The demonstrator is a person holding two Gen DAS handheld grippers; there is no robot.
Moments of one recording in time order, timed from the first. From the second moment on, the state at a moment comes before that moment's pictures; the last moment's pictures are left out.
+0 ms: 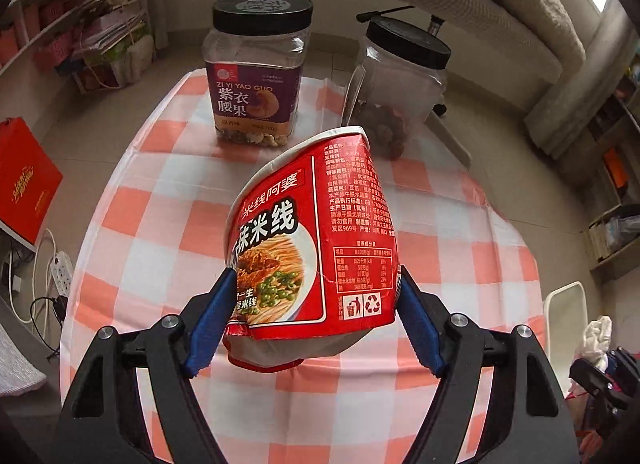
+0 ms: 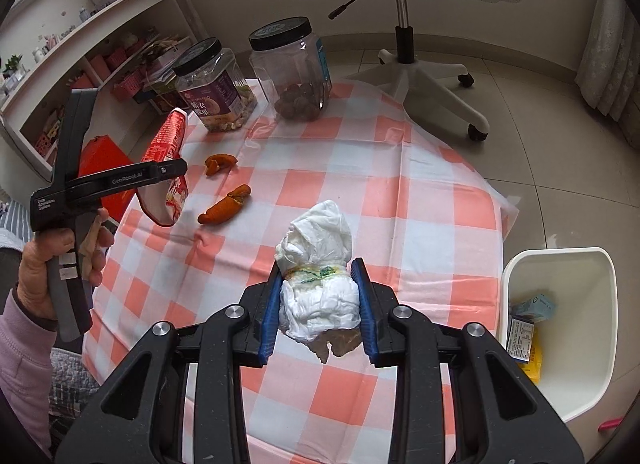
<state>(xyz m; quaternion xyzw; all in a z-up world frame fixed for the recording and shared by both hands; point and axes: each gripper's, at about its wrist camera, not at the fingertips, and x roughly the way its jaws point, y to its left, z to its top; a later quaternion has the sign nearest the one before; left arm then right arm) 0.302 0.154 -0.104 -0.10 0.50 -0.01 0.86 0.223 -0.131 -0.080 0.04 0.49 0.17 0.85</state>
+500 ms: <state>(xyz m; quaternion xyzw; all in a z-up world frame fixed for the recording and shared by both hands) 0.188 0.161 -0.063 -0.26 0.45 -0.01 0.85 0.197 -0.139 -0.054 0.04 0.45 0.18 0.87</state>
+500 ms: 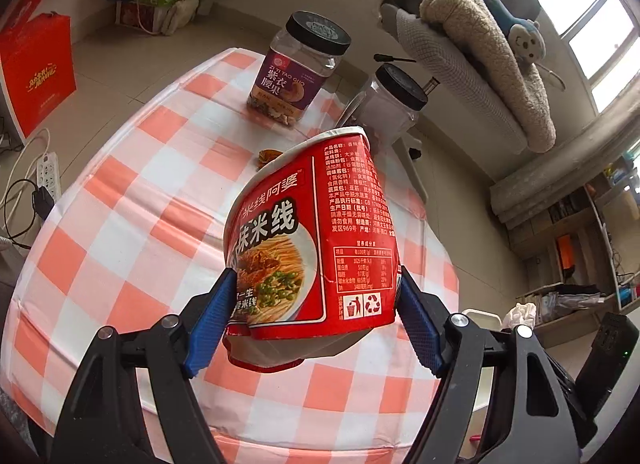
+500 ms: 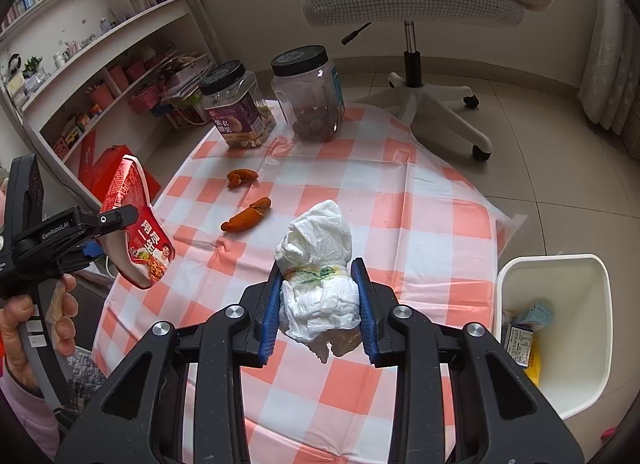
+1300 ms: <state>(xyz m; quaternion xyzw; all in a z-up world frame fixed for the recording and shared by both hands) 0.180 0.085 -0.057 -0.24 0.43 -0.11 0.86 0.183 -0.274 -0.053 0.08 0.43 0.01 0.90</state>
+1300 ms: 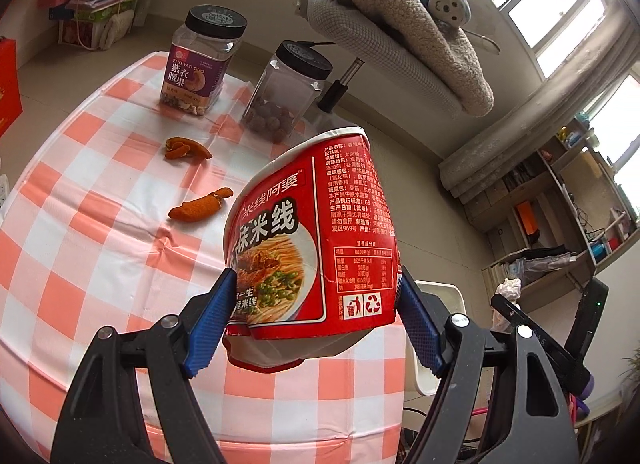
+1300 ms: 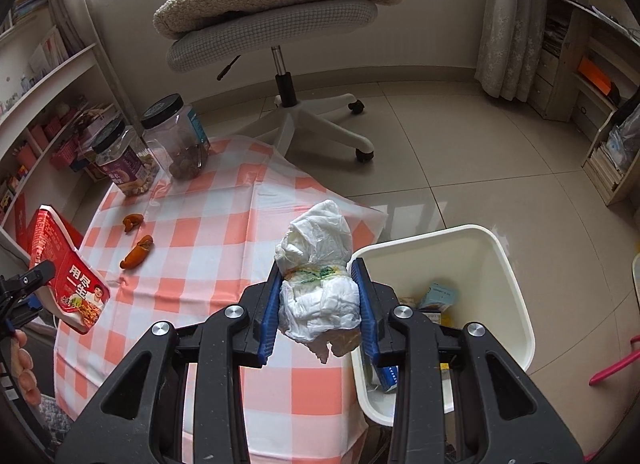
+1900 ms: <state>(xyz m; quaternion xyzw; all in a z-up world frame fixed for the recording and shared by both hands) 0.194 -0.029 -0.062 -0.20 0.44 -0.19 0.85 0.148 -0.398 -0.034 0.18 0.37 -0.15 0.90</state>
